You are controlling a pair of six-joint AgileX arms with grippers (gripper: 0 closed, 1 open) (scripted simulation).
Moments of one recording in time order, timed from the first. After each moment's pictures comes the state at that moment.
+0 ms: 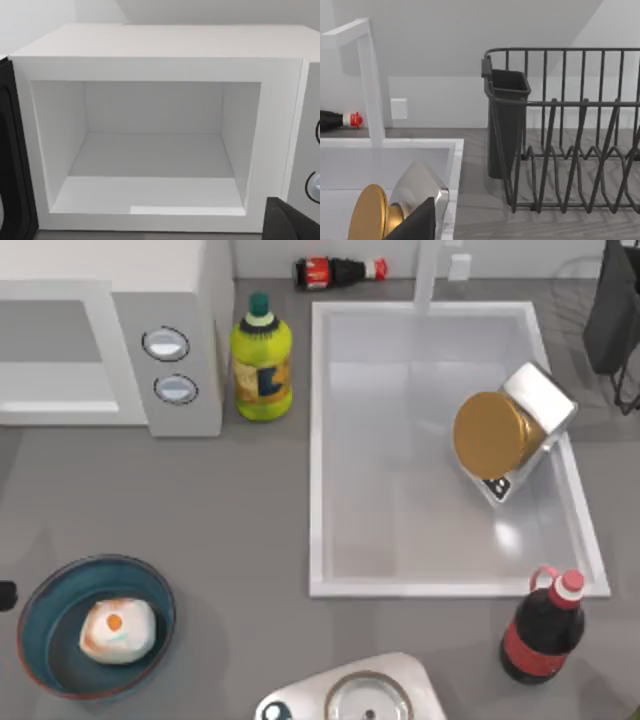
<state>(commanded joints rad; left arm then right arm) 0.11 0.08 0.04 0.05 0.10 0.00 0.00 0.00 0.00 0.00 0.00 0.00</state>
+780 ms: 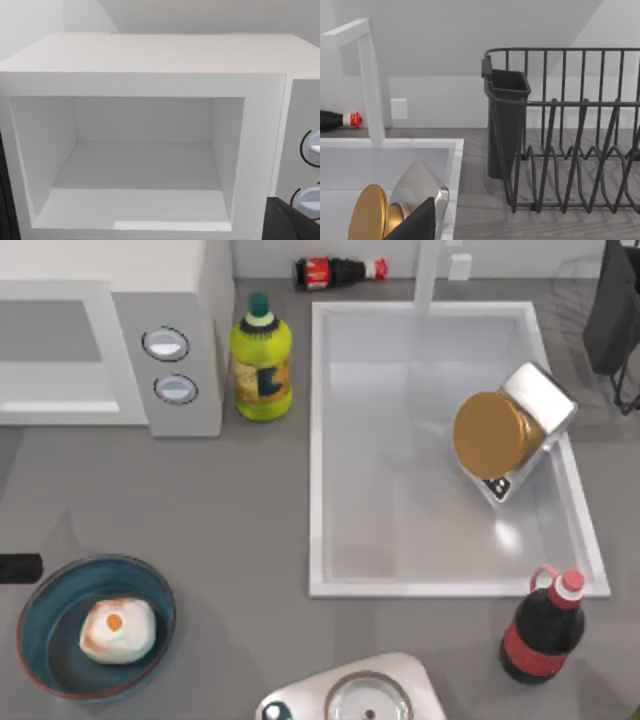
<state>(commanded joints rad) -0.10 0.28 0.08 0.19 -0.10 0.00 0.00 0.00 0.00 0.00 0.00 0.00</state>
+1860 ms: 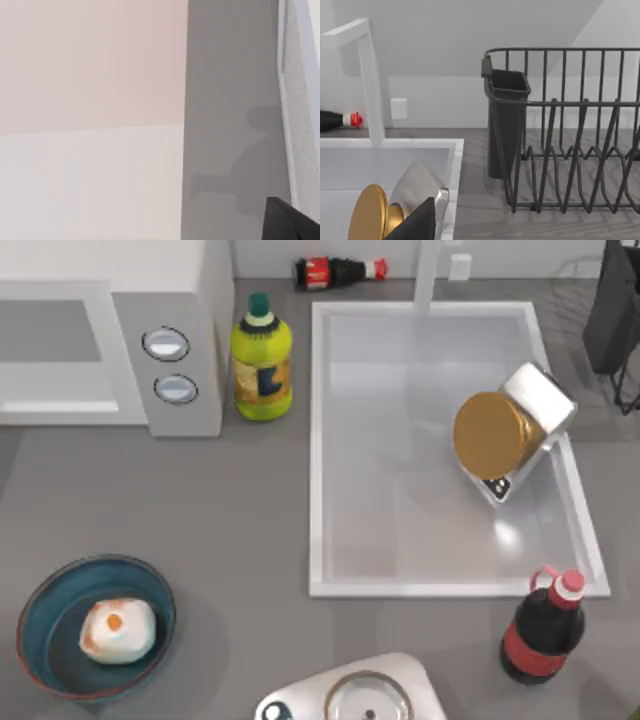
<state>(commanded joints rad) 0.80 1.30 0.99 -0.44 0.43 0.71 0.00 0.00 0.00 0.00 0.00 0.00</state>
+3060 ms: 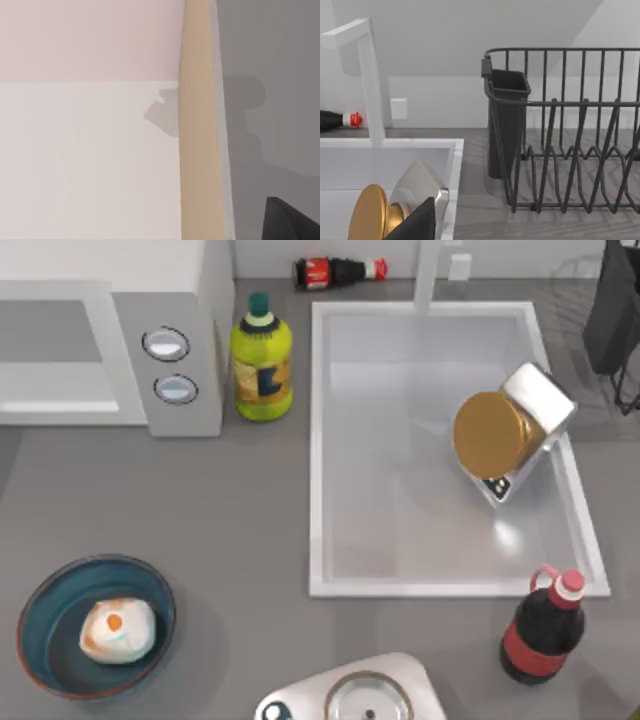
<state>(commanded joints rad) 1.05 1.82 1.28 -0.59 0.67 0.93 0.00 0.00 0.00 0.00 0.00 0.00</state>
